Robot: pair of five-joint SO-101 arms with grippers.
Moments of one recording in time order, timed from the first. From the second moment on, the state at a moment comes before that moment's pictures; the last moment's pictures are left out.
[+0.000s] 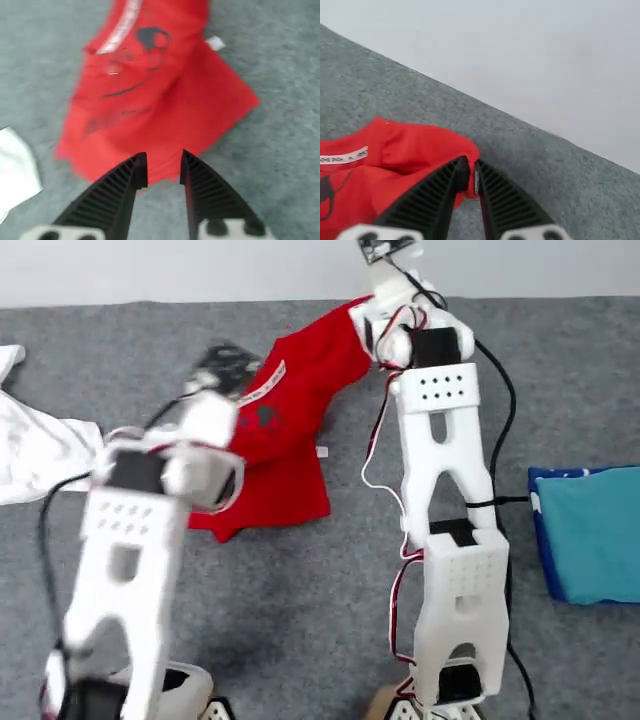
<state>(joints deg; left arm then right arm) 7.2 -19.3 15.6 80.1 -12.6 -11.3 38.9 -60.8 62.6 17.5</state>
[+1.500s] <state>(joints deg) 21.5 63.0 -57.6 99.6 -12.4 -6.7 38.9 -60.8 62.6 17.5</state>
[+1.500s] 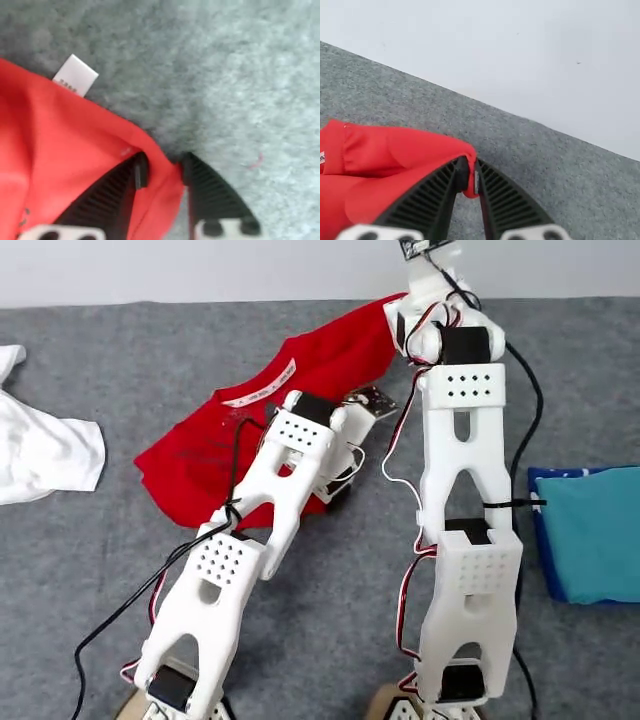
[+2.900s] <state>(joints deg) -10.4 -13.7 -57.6 96.0 -12.6 12.0 -3.2 -60.9 68.5 17.4</state>
